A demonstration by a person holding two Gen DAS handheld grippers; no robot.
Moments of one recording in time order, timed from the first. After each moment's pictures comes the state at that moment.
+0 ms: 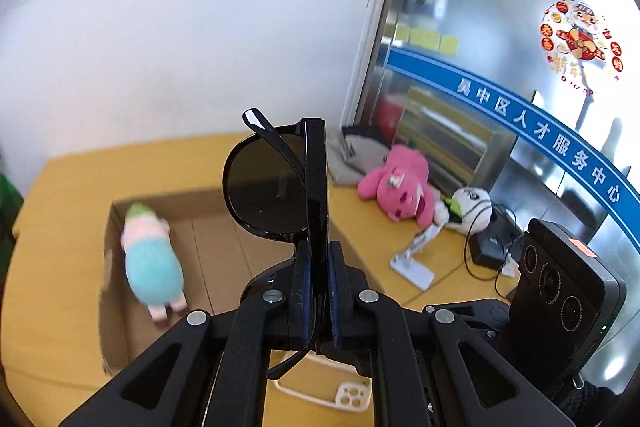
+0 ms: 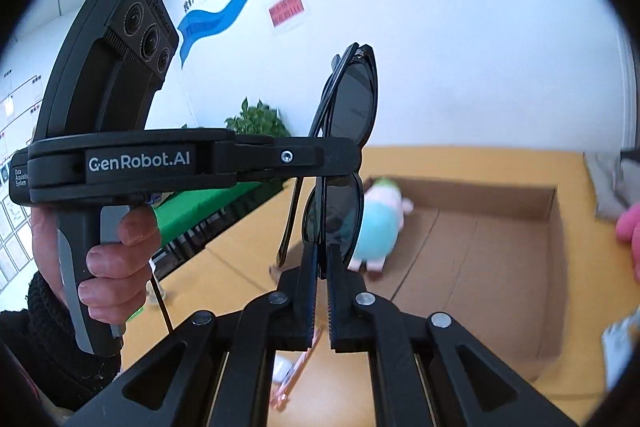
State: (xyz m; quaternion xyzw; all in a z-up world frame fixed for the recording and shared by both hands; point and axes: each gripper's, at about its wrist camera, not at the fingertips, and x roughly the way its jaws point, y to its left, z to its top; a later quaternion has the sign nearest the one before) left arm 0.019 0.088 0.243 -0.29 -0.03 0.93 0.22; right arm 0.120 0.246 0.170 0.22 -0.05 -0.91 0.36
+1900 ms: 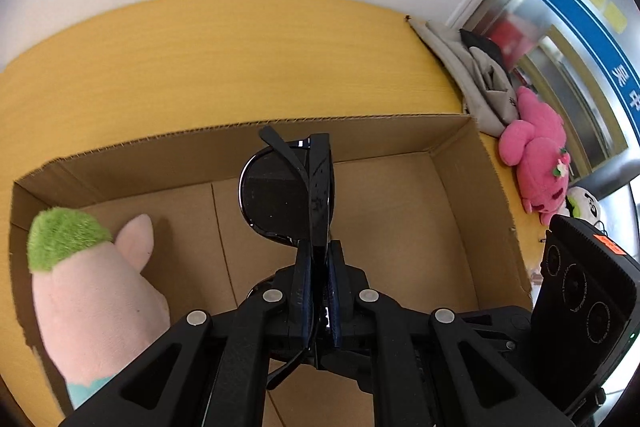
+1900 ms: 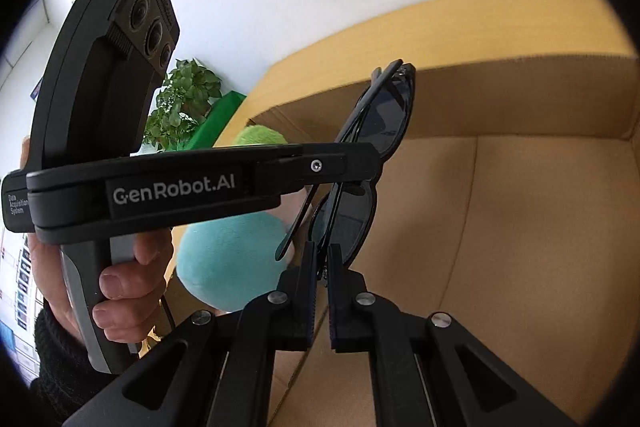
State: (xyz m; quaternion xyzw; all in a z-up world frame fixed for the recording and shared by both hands) left arm -0.299 0.071 0.034 -0.55 -0.07 0.82 0.16; right arm -0.238 0.204 -0.001 0.48 -0.18 -0.79 0.33
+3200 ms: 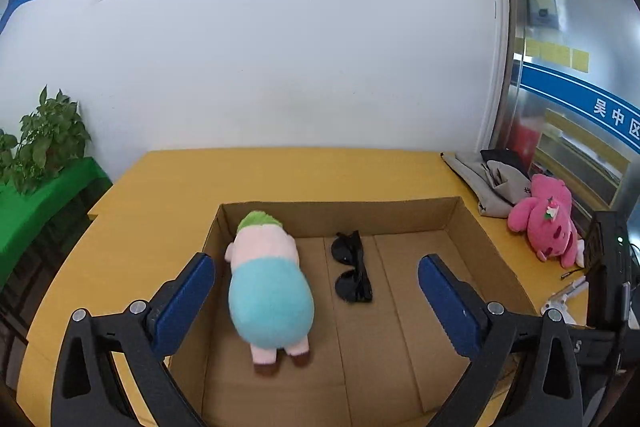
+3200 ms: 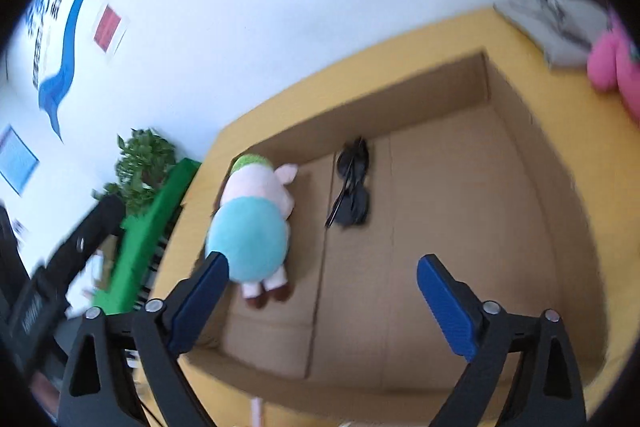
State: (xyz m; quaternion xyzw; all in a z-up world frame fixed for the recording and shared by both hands) left arm -0.058 0.016 0.142 -0.26 -0.02 0.96 0.01; right arm -0.110 0.226 0.053 0.42 -0.26 -0.85 0.18
